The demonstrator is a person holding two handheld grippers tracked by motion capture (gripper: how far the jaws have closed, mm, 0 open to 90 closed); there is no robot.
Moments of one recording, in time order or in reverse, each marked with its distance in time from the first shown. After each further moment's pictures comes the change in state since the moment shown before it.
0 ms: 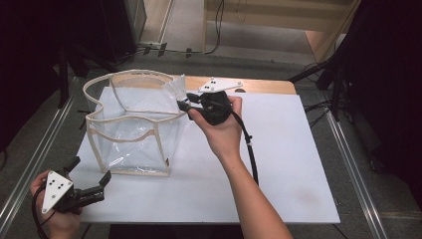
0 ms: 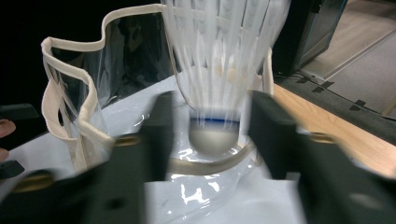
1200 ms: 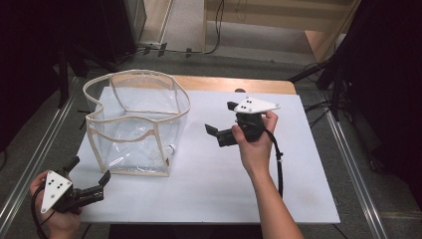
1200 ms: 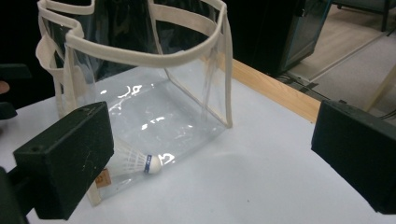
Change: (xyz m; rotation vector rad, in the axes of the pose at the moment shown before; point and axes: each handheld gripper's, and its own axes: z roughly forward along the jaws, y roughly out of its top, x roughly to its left) left arm 0.001 0.000 0.000 -0.001 0.001 -0.003; right arm -0.031 -0.058 -0.060 -0.035 -0.027 -0.029
